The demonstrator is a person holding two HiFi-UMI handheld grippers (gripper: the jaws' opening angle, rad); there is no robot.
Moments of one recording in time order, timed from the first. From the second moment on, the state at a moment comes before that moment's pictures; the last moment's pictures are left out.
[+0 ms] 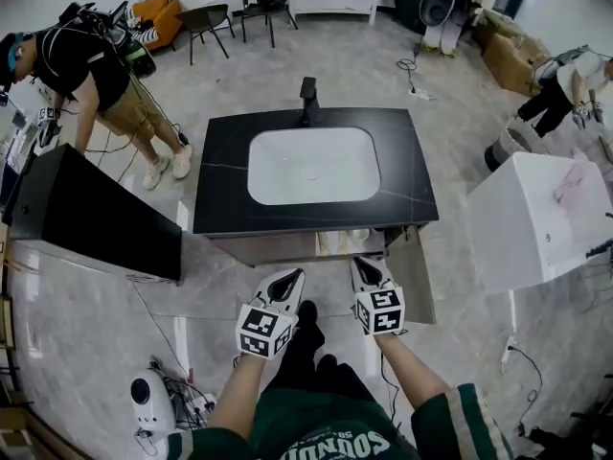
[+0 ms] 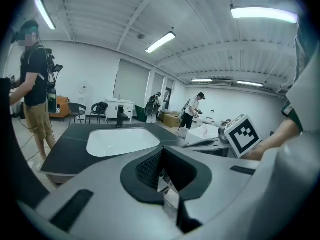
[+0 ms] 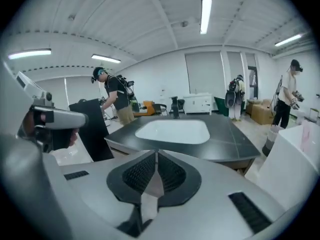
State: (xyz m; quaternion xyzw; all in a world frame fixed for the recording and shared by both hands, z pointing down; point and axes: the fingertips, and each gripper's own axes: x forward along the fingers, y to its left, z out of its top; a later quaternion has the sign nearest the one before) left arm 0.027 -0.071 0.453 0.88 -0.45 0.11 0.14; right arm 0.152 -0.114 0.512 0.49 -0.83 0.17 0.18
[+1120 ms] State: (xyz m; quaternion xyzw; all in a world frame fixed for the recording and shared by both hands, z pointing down) left arm 0.068 0.030 0.383 0.89 -0.41 0.11 0.14; right arm 0.176 0.018 0.402 0.50 -0.84 0.14 0.16
